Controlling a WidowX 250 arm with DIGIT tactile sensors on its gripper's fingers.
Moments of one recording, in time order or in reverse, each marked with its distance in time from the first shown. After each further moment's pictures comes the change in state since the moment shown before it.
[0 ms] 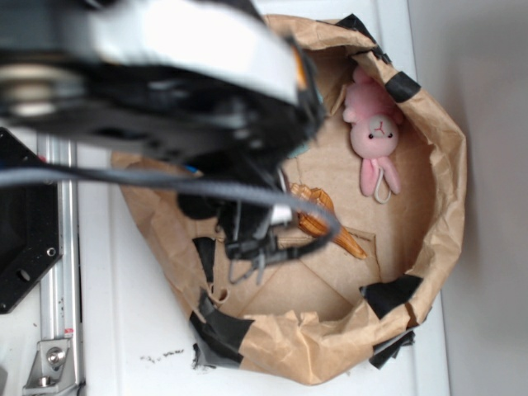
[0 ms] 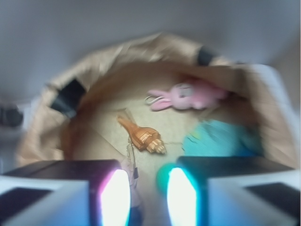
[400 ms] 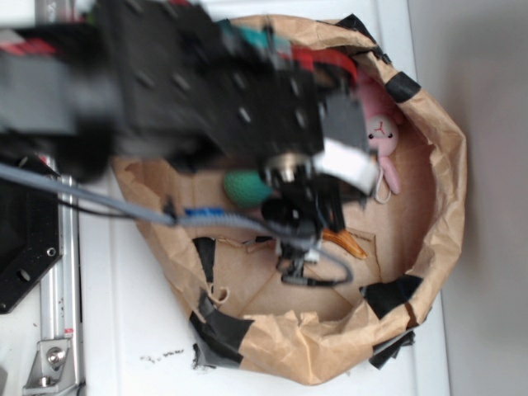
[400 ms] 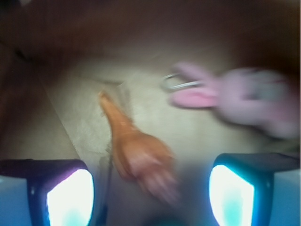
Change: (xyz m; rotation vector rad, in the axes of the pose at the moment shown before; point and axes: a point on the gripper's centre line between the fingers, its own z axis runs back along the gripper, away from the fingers) arm 0.002 -0.013 -0.105 -0.013 0.088 -0.257
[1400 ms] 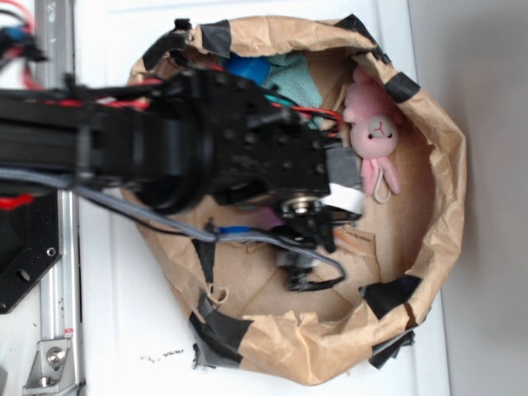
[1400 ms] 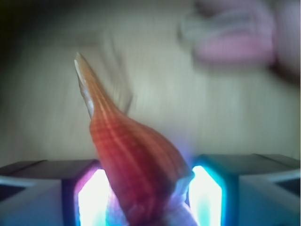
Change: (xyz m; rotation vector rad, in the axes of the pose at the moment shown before) arm -0.013 -0.004 -0.020 -0.005 0.078 0.215
